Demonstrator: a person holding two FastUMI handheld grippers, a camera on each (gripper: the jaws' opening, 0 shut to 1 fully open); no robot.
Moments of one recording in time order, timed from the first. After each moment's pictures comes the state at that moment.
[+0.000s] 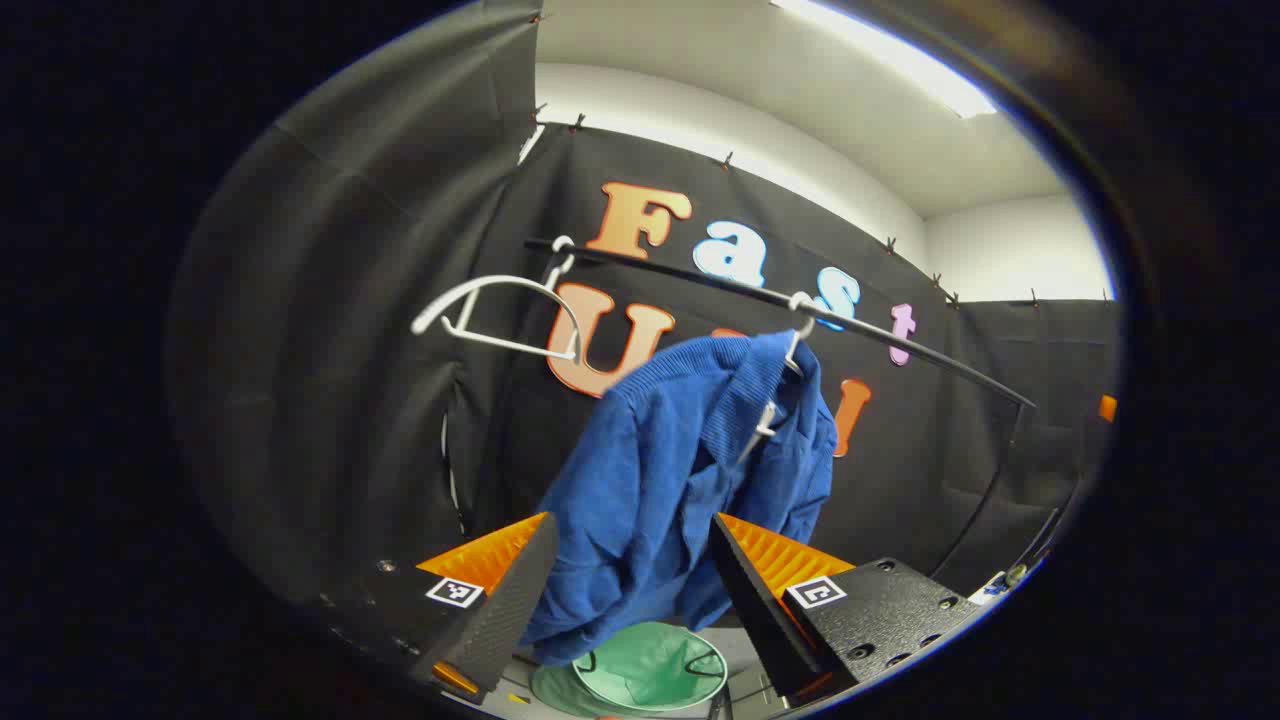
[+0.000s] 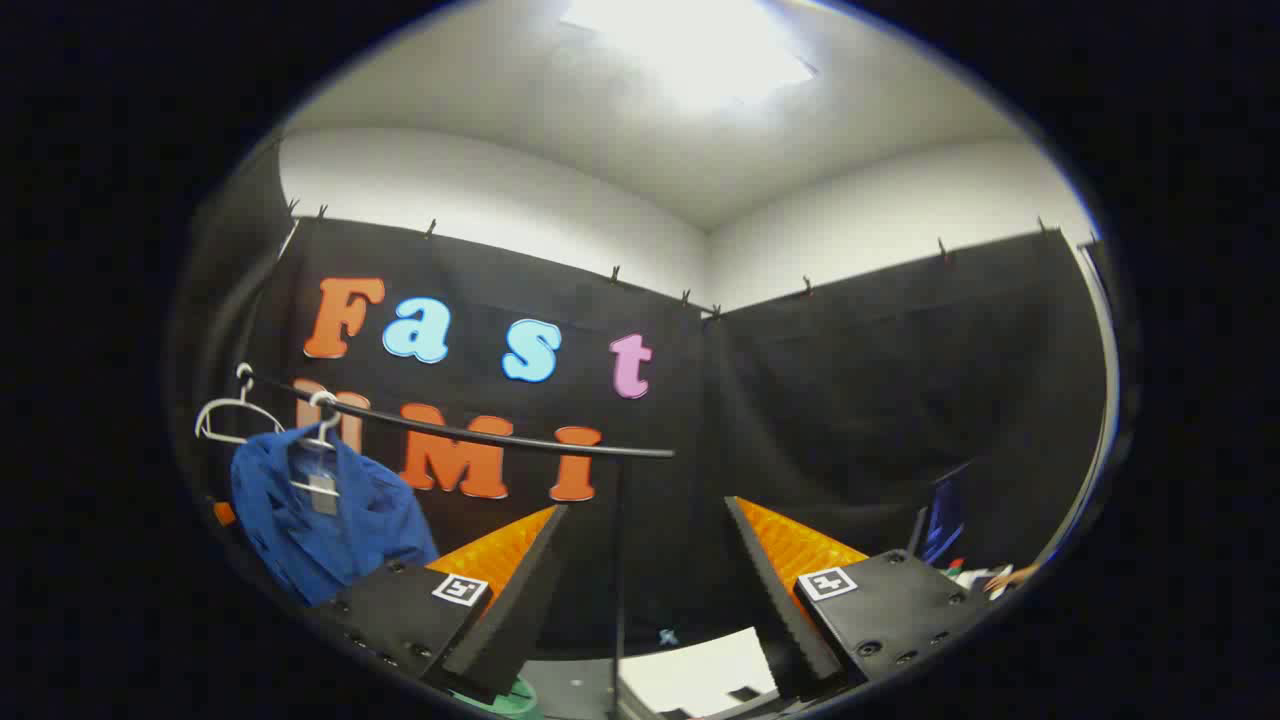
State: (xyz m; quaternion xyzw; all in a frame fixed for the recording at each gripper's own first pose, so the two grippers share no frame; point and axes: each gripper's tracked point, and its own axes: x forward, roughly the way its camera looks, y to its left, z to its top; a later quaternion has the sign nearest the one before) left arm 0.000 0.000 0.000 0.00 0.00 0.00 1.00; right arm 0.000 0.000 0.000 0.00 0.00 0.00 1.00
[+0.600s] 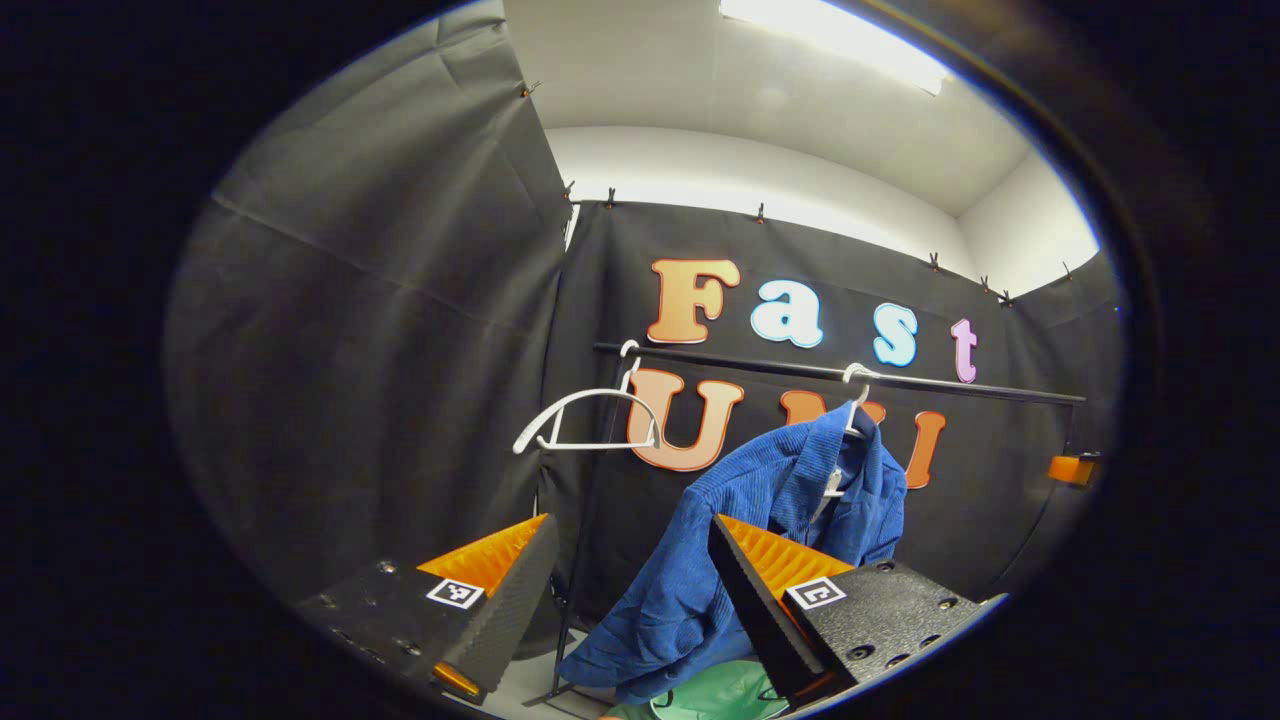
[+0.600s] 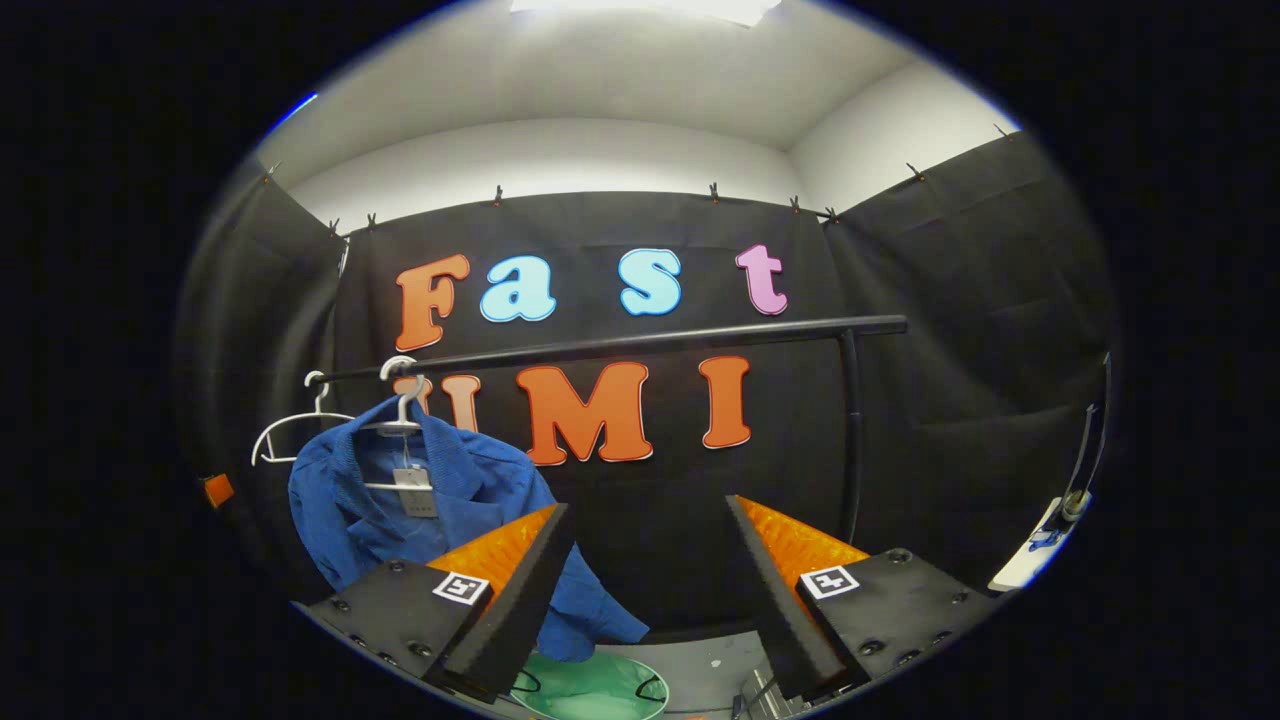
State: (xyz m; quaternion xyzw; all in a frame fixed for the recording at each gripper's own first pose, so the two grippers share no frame) left arm -0.022 0.004 0.063 0.07 -0.09 0.10 0.99; right arm 0.124 0.134 -0.117 0.11 0.09 0.17 0.98
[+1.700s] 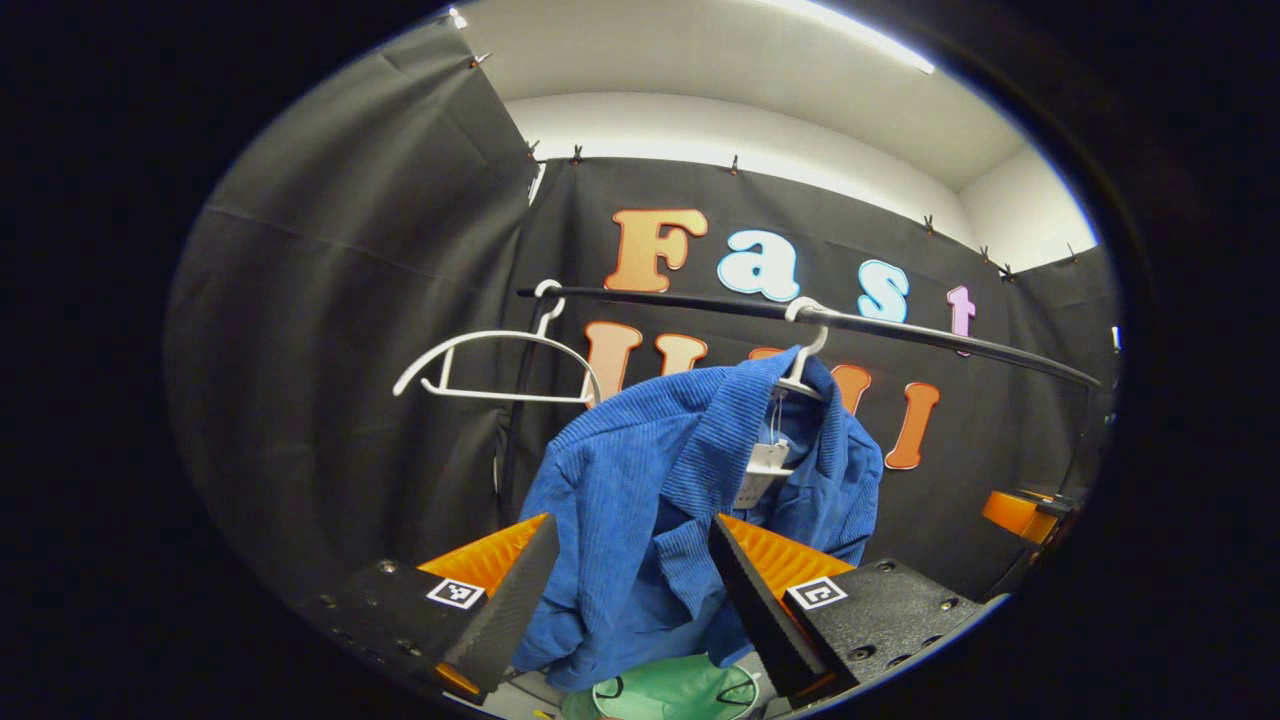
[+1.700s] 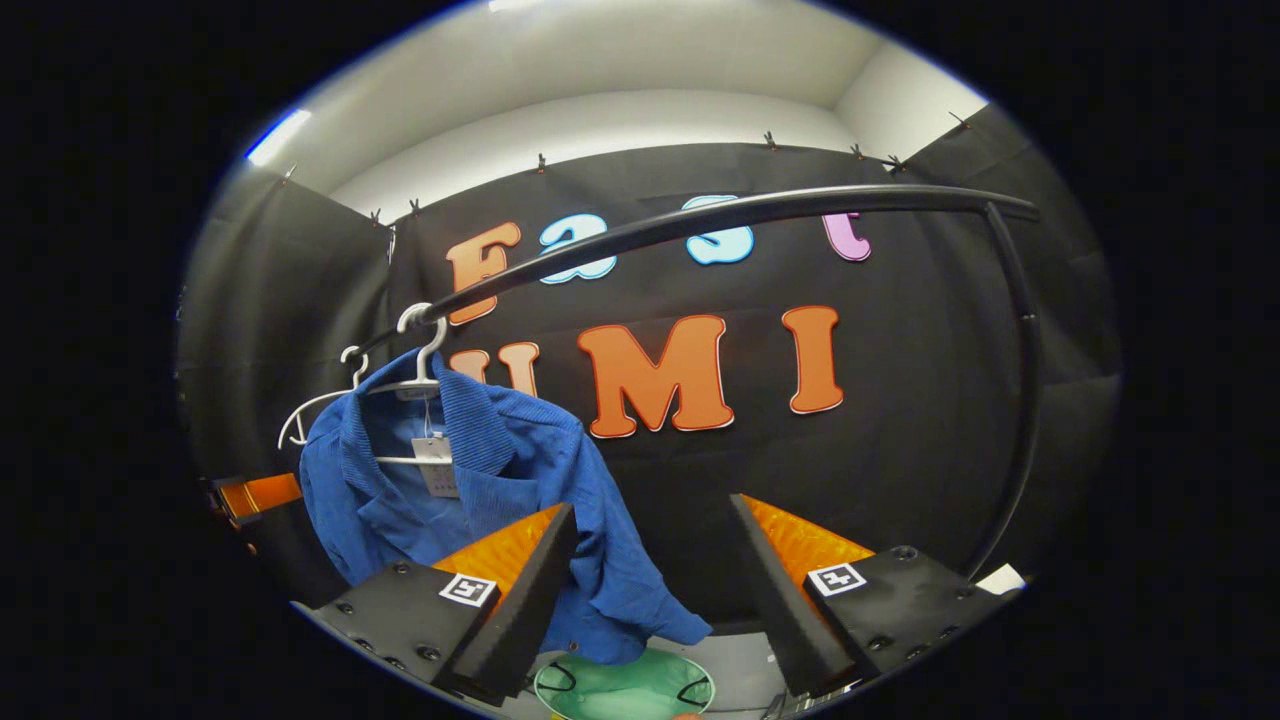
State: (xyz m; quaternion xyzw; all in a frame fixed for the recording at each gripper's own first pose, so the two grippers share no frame) left arm 0.068 -0.087 -0.005 0.05 -0.02 0.08 1.00; right arm 0.152 0.247 -0.160 0.14 0.11 0.31 0.93
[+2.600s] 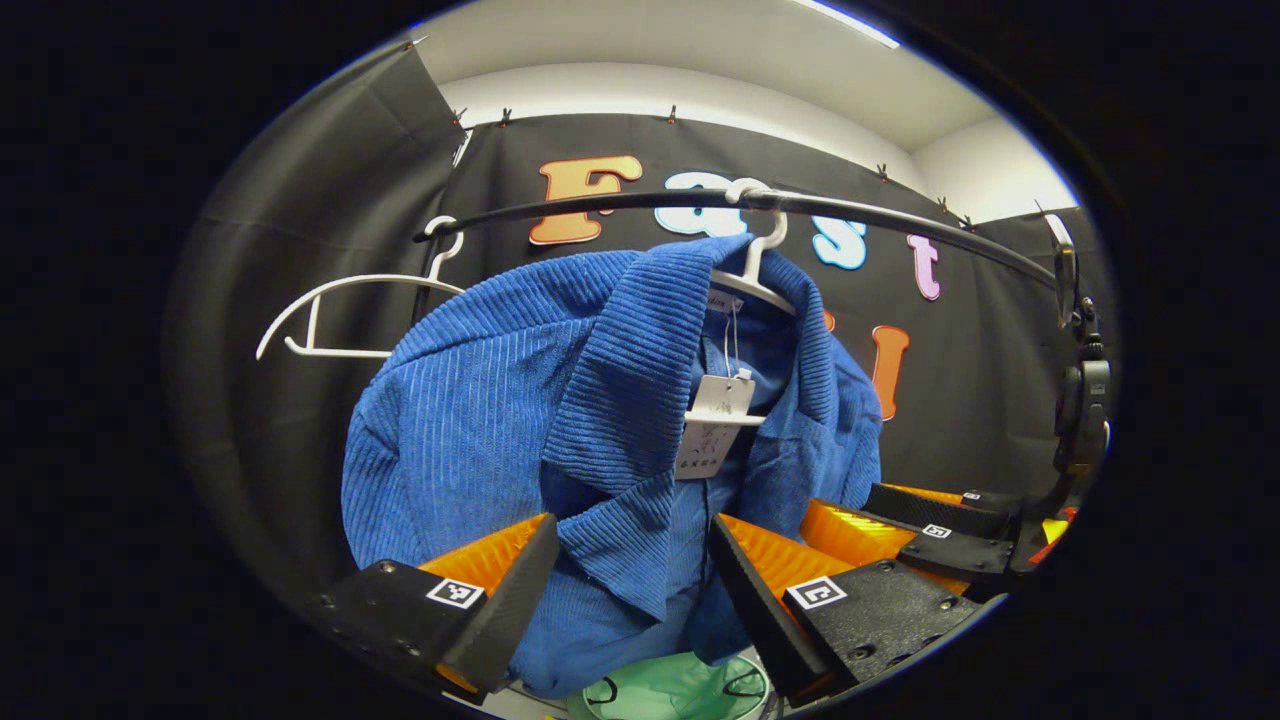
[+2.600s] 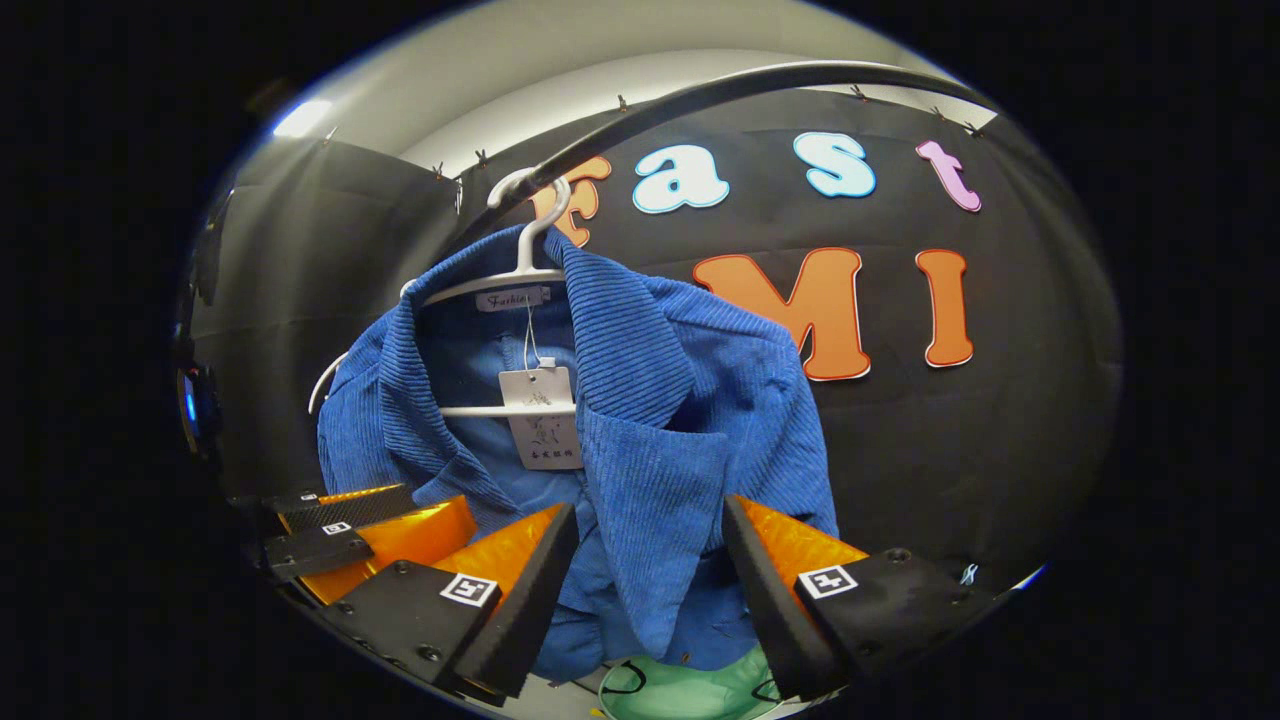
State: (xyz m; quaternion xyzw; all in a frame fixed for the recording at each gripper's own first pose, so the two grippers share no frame) left arm 0.162 -0.109 -0.068 0.09 0.03 0.03 0.99; right arm 0.129 0.438 -0.202 0.13 0.16 0.42 0.88
